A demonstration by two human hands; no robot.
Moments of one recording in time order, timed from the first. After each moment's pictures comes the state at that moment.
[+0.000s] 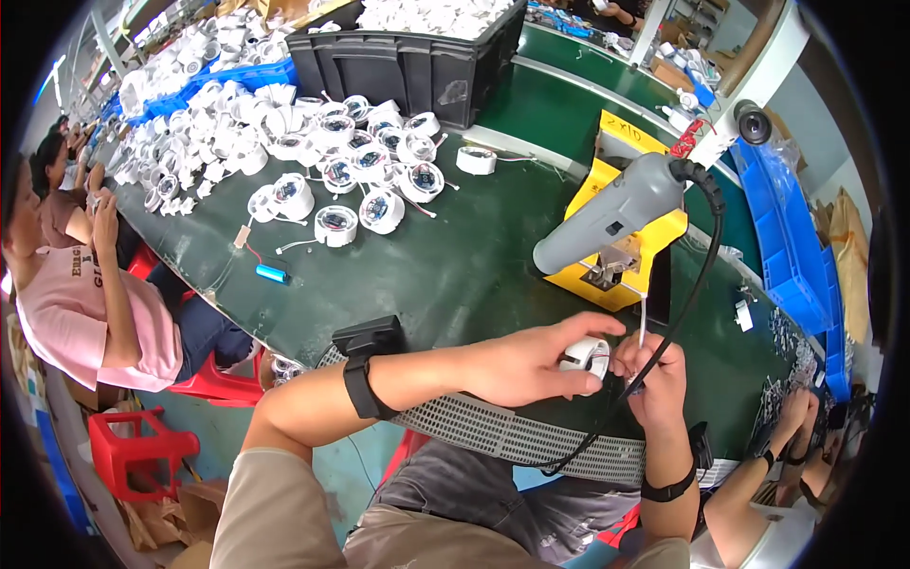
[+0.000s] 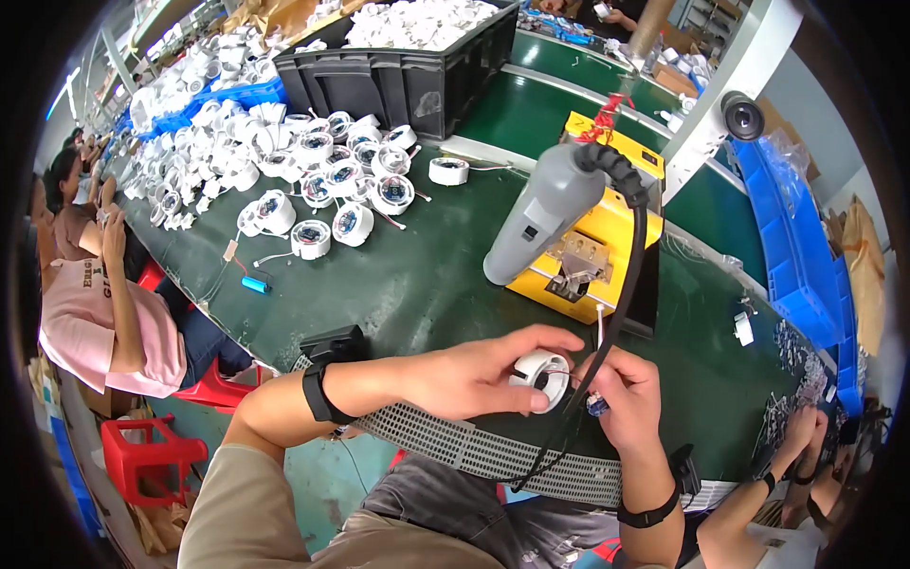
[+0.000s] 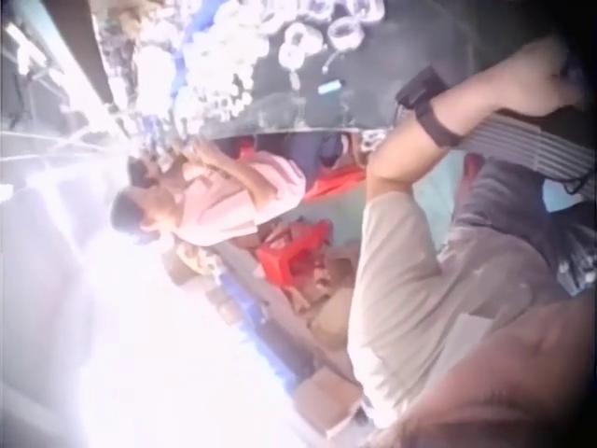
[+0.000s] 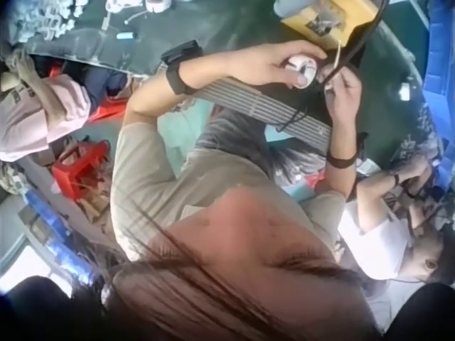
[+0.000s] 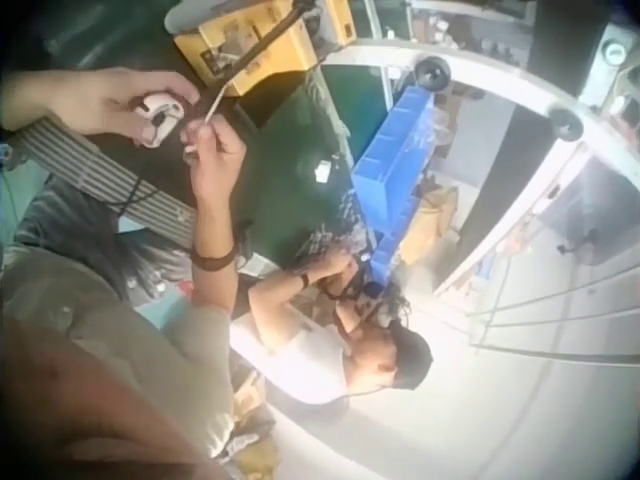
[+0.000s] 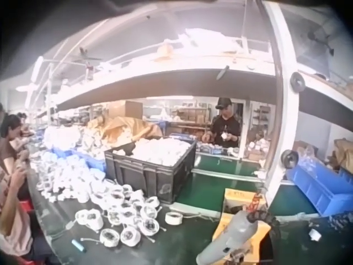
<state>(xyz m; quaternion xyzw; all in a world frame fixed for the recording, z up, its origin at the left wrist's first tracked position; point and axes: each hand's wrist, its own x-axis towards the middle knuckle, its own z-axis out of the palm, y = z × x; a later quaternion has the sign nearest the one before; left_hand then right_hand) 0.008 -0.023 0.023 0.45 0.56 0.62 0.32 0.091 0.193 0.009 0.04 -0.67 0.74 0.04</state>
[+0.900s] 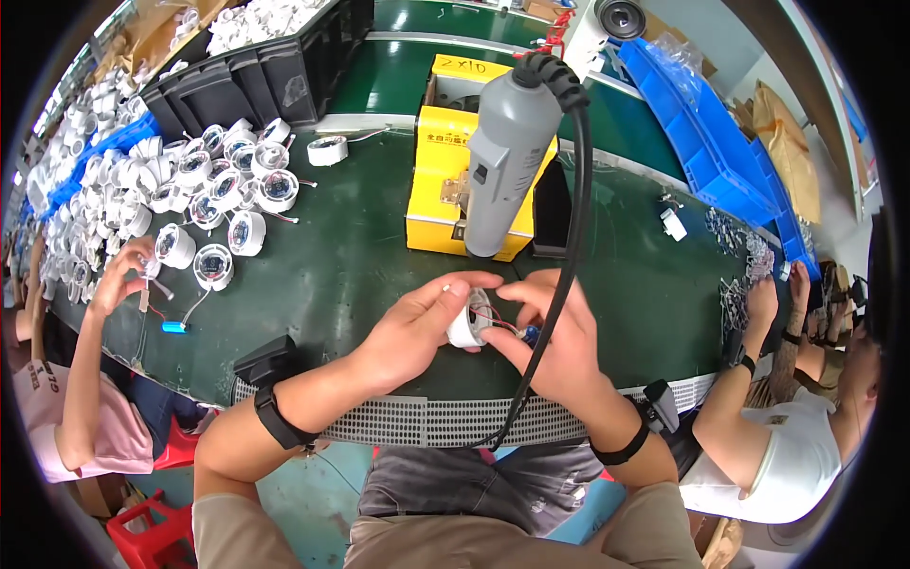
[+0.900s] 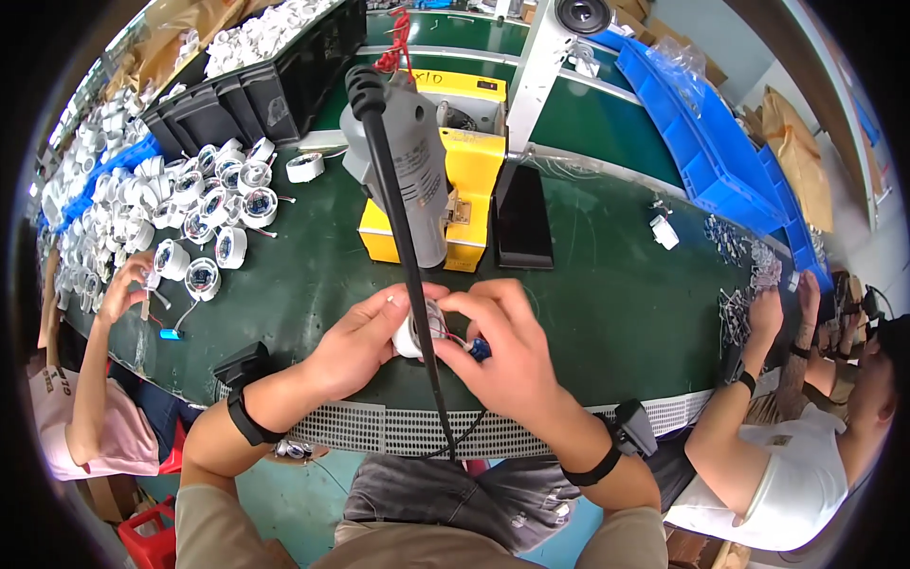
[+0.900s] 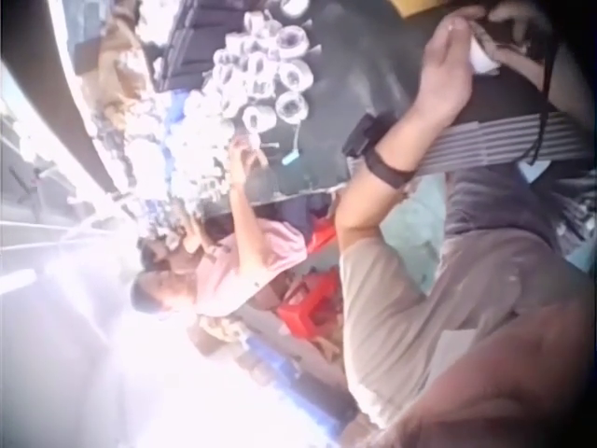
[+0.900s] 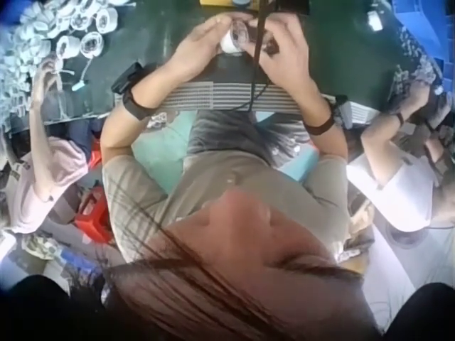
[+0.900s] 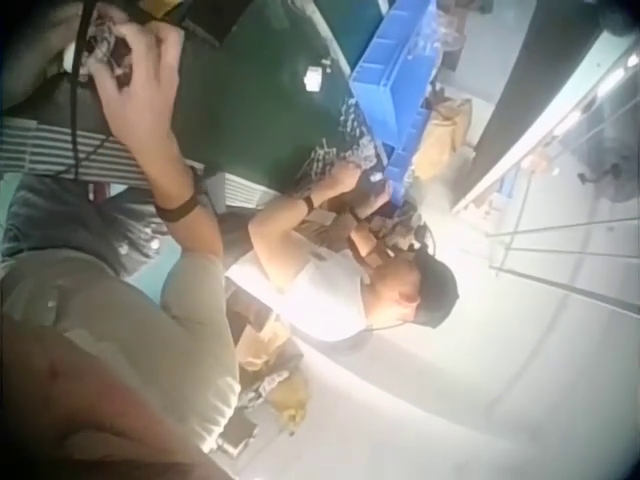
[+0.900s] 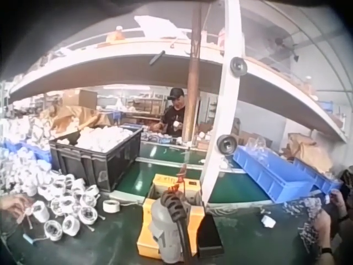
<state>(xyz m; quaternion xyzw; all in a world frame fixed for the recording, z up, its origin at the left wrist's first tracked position) 0.015 -0.005 0.002 0.19 0.47 0.75 0.42 0.099 0.157 0.029 0.05 -0.87 0.41 0.28</state>
